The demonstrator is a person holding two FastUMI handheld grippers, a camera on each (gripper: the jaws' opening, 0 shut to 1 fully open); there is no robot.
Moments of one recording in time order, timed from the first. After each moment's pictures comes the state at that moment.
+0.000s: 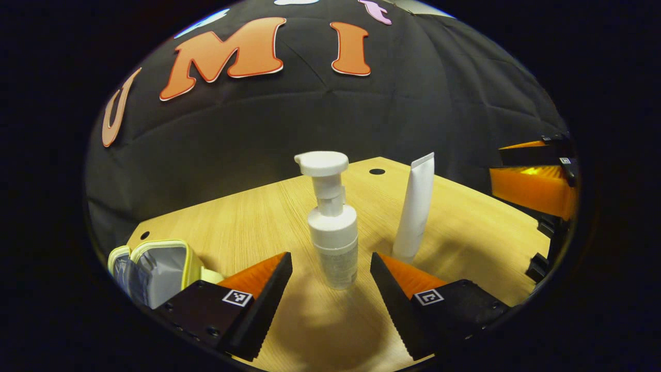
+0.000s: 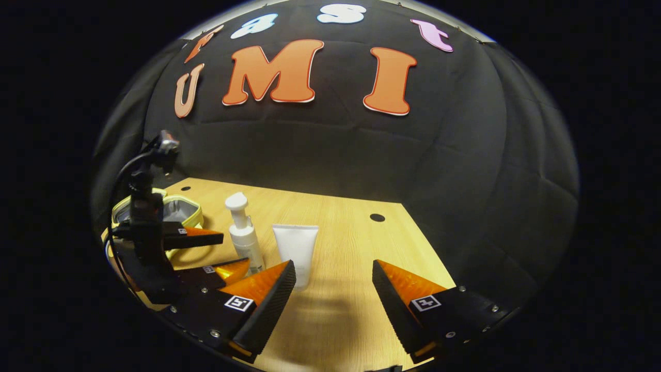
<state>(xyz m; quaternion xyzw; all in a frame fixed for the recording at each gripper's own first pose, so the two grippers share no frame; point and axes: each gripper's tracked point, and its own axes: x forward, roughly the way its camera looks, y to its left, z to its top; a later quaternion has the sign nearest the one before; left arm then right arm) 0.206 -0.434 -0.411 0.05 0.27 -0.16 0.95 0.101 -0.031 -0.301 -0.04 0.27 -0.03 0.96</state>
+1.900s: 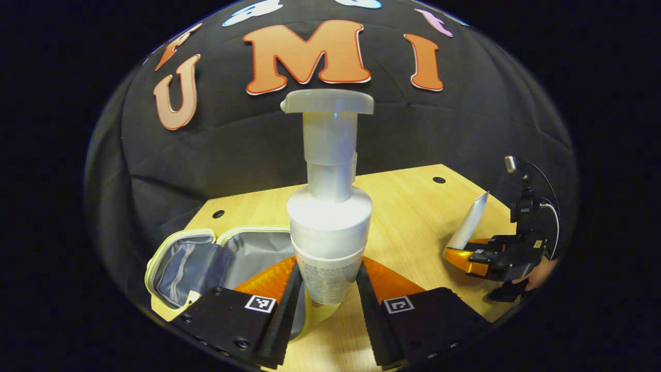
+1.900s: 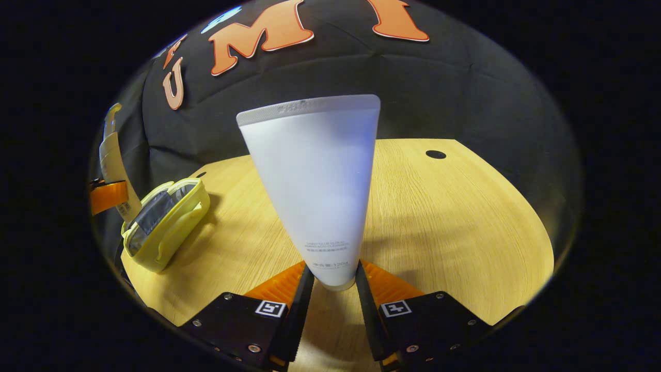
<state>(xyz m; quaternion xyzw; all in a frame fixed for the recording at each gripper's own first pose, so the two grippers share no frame) 0.145 -0.272 -0.307 0.03 0.32 0.02 0.95 0.158 0.031 -0.436 0.07 0.37 0.05 0.93</state>
